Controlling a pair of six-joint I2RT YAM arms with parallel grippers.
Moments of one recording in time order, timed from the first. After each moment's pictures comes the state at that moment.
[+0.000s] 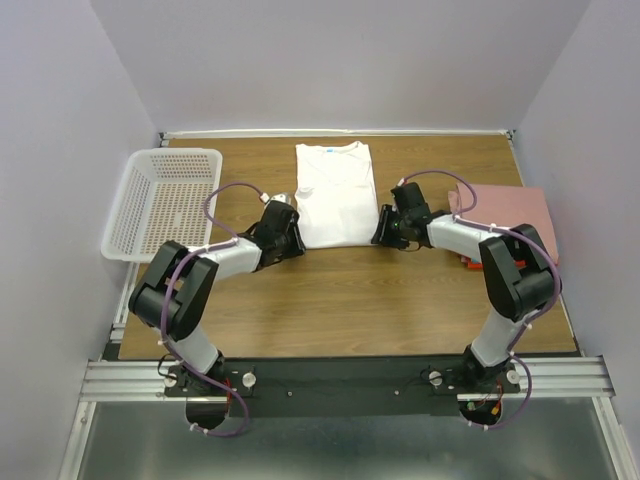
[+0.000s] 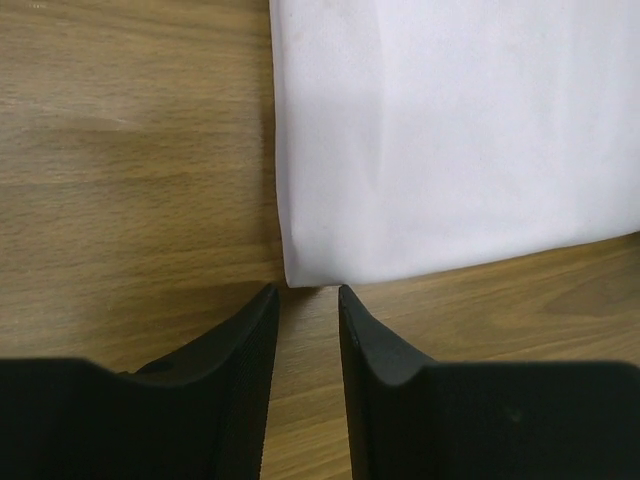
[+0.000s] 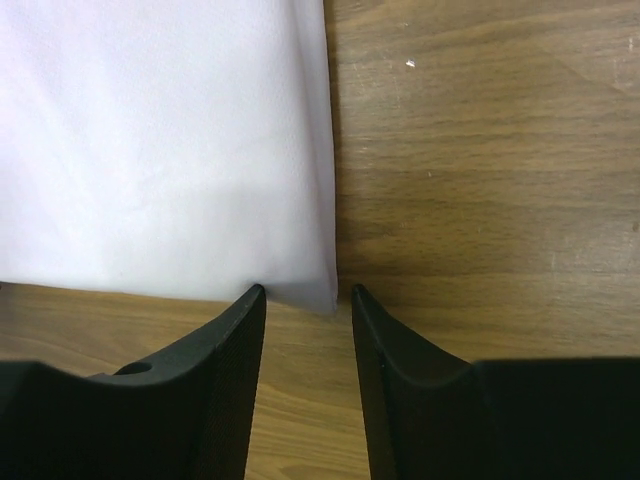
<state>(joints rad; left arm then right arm) -0.50 1.64 0.79 0.05 -0.03 -0.63 0.42 1.76 0.99 -0.16 -0.05 0.57</state>
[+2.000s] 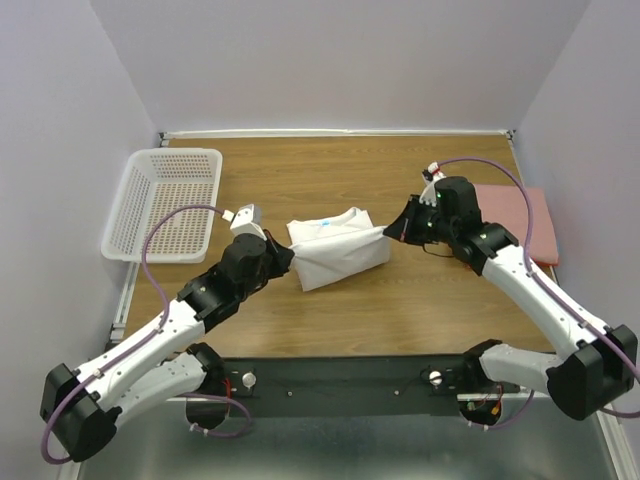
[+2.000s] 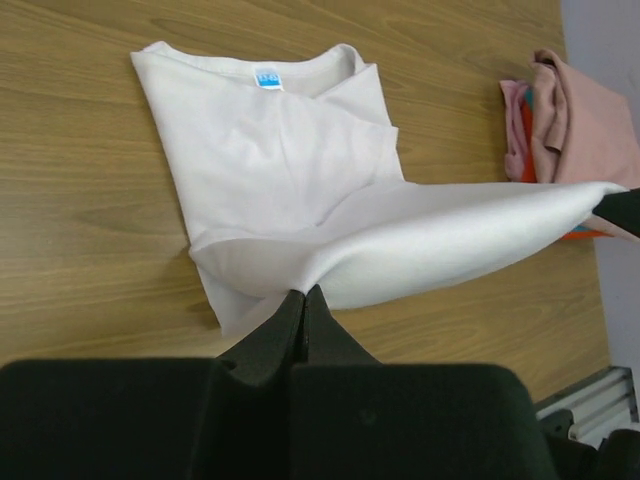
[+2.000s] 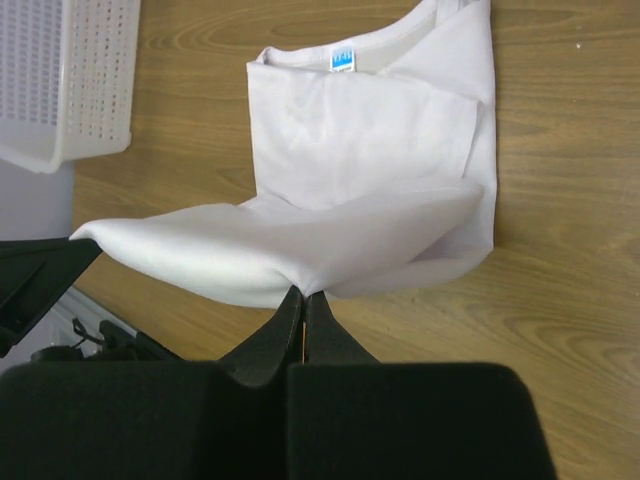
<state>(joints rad) -0.74 0.84 0.62 -0.23 -0.27 -0.81 0.44 1.14 0.95 -0.41 -0.24 0.58</state>
